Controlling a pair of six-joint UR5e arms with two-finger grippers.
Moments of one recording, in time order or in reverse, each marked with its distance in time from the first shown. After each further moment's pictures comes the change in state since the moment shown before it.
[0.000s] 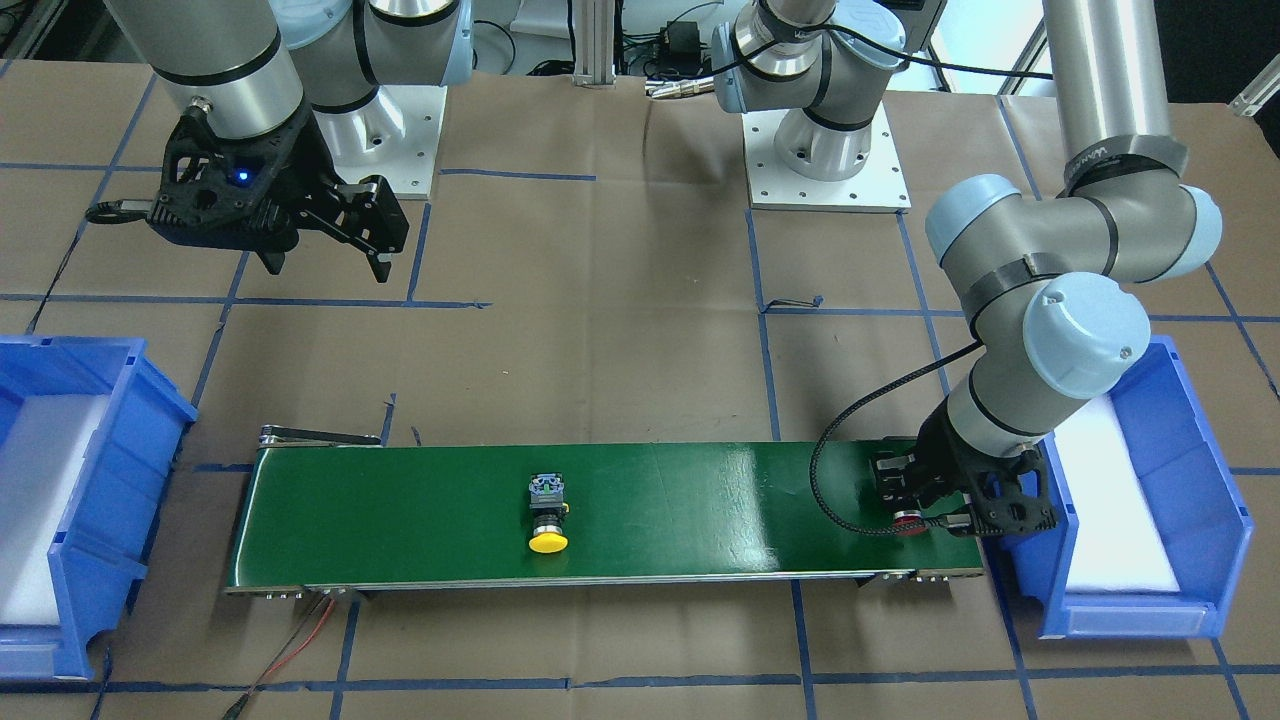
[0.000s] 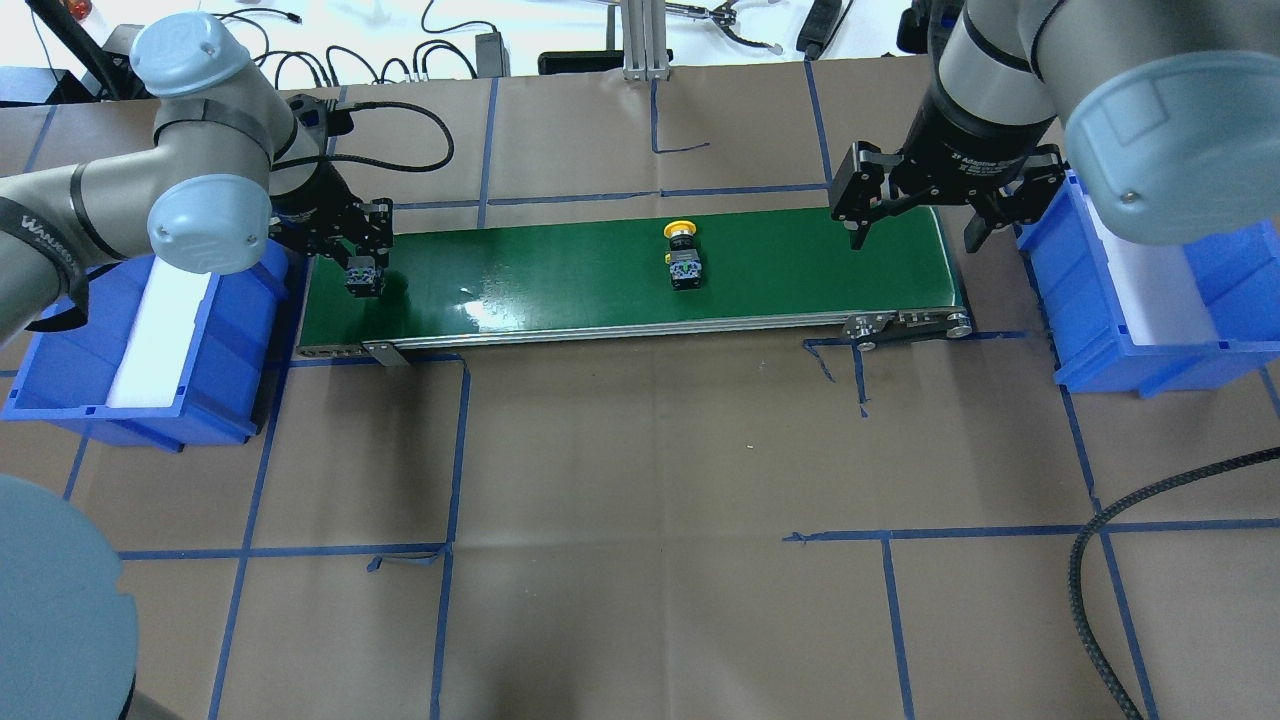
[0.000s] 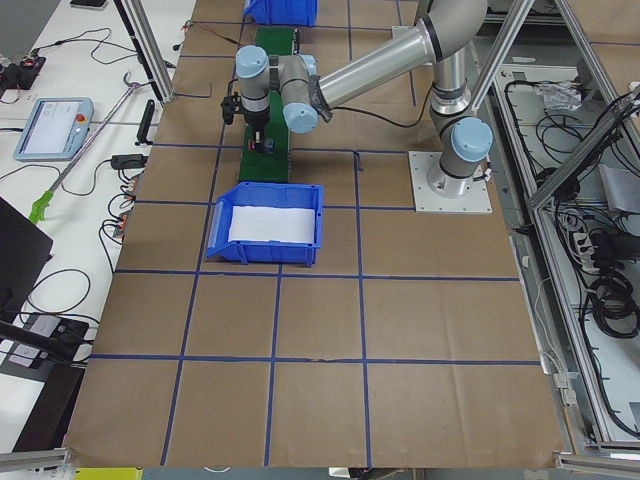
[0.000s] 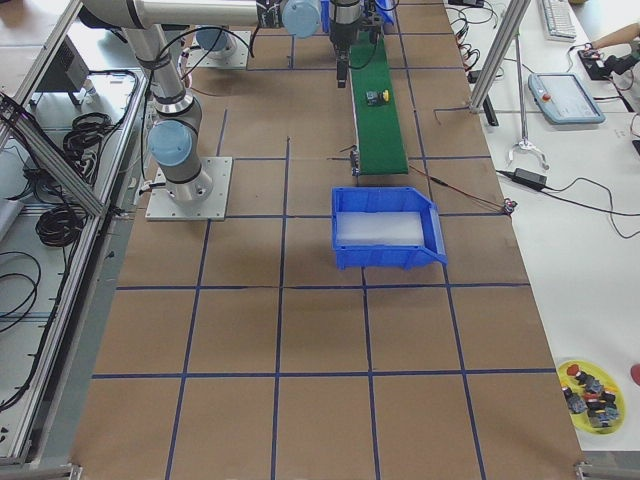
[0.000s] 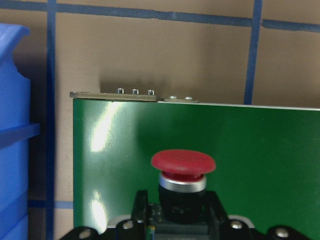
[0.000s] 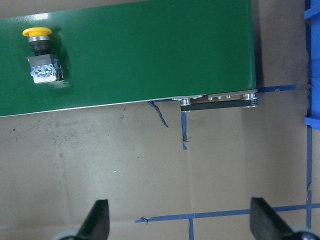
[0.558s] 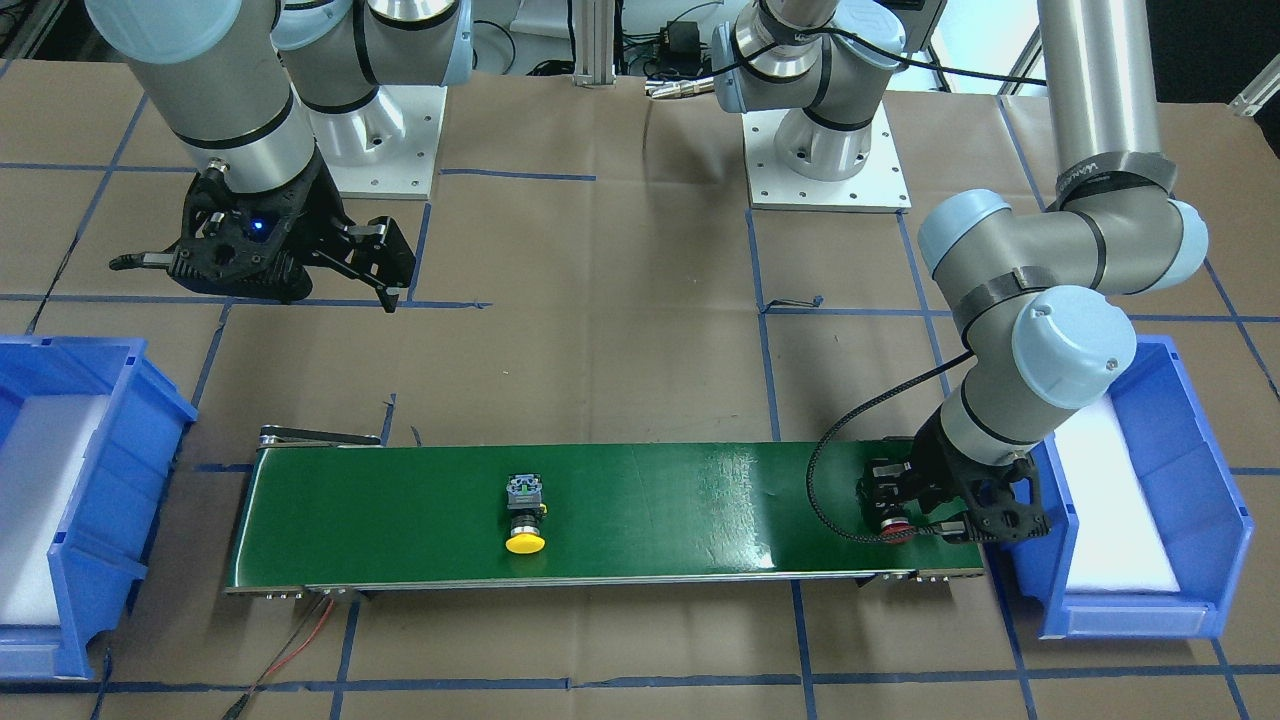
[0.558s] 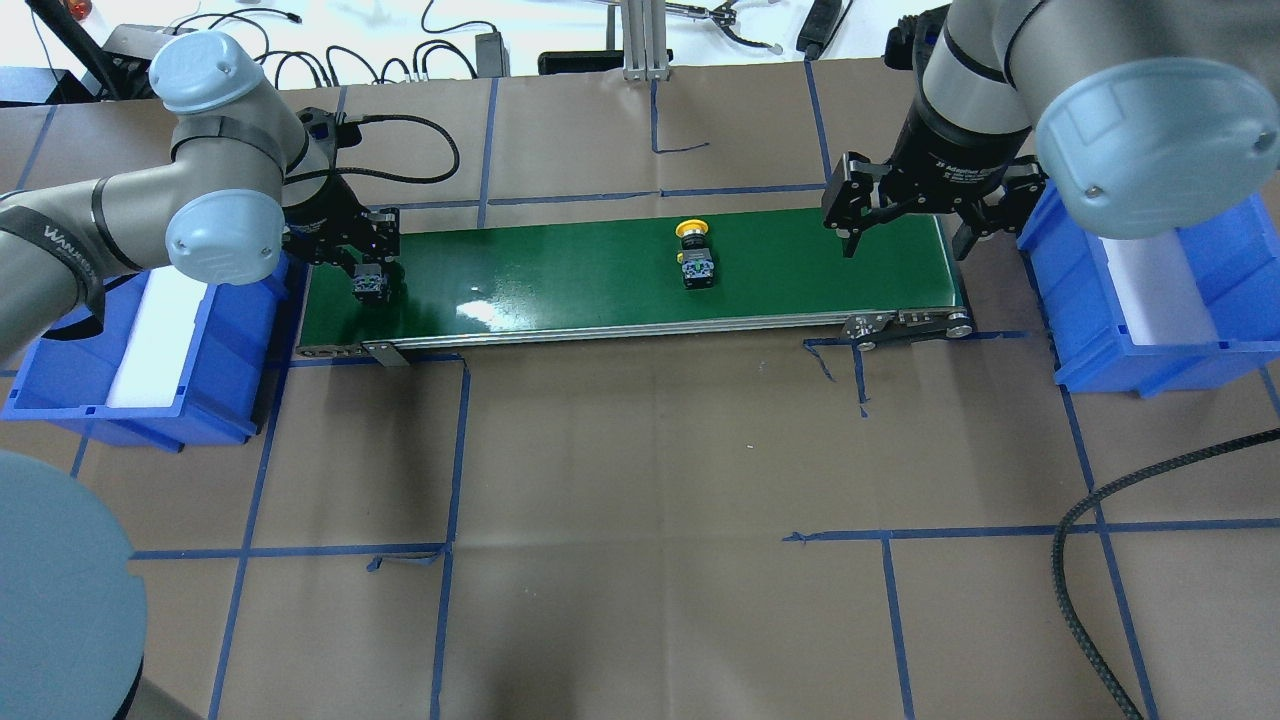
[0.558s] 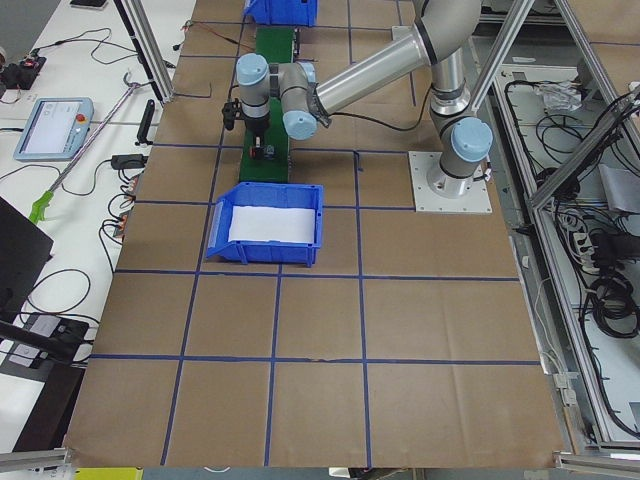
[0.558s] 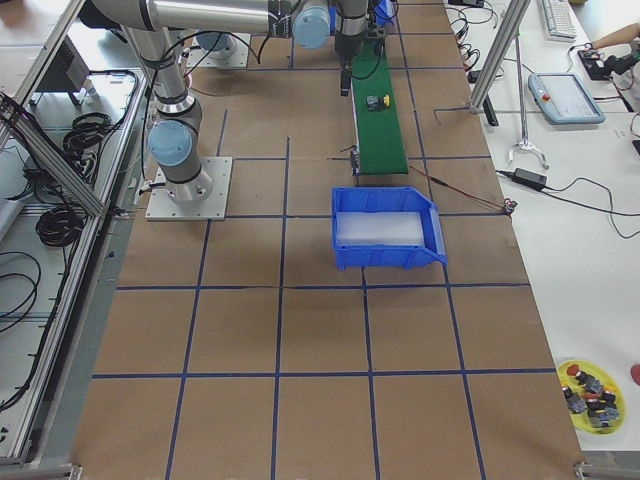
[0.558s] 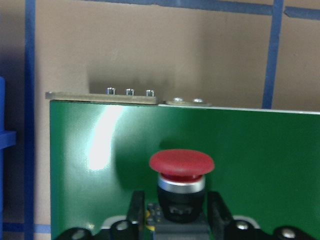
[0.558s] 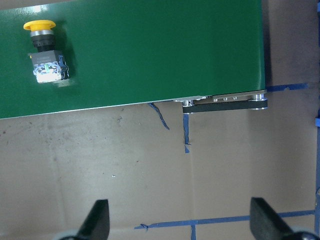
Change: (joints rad) left arm 0.000 -0.009 0.000 0.021 0.003 -0.007; right arm -0.002 0.041 0.029 -0.058 0.003 0.001
